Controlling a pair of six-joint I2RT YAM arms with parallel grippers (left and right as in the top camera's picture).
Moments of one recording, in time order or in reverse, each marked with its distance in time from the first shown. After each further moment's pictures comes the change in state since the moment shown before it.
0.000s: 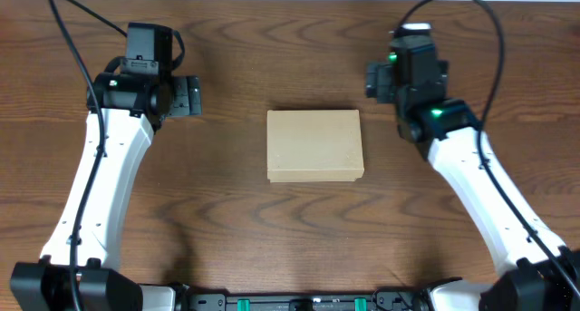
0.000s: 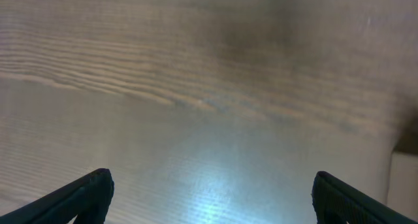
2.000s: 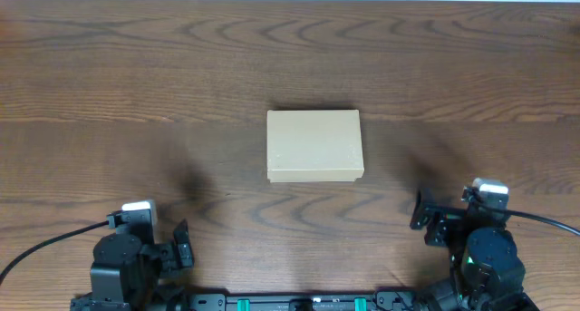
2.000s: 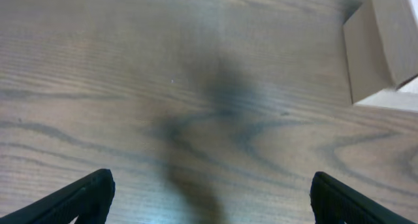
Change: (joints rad) left arm -0.014 -1.298 -0.787 -0.238 0.135 -0.034; right arm 0.092 -1.225 -0.615 -0.359 0.010 0.169
